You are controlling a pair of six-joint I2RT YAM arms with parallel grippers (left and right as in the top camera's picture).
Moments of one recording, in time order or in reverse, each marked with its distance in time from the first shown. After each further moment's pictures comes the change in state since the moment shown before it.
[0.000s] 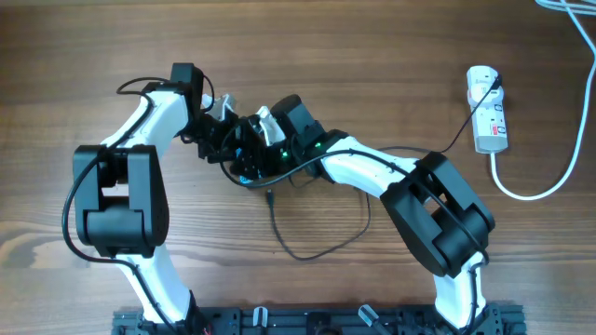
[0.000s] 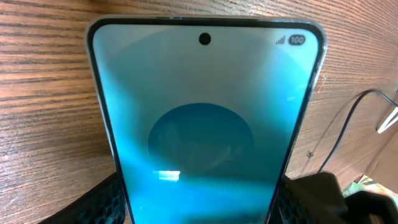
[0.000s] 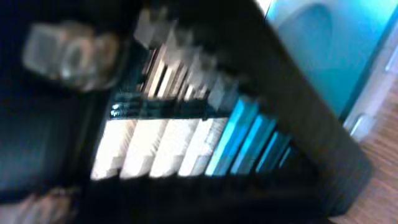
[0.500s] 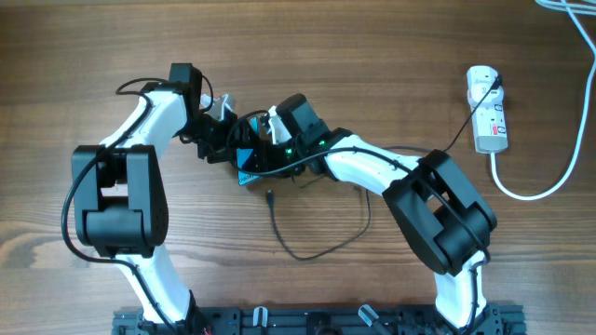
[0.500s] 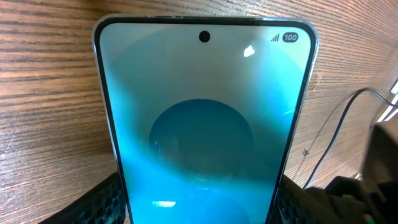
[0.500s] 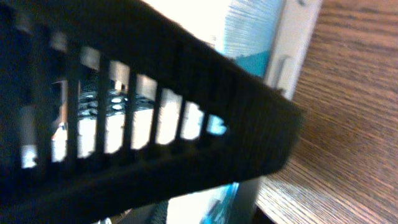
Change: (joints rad) left arm 0.003 0.000 0.000 -0.003 0.014 0.003; right arm -0.018 0.000 -0.008 -0.049 -0.052 0.153
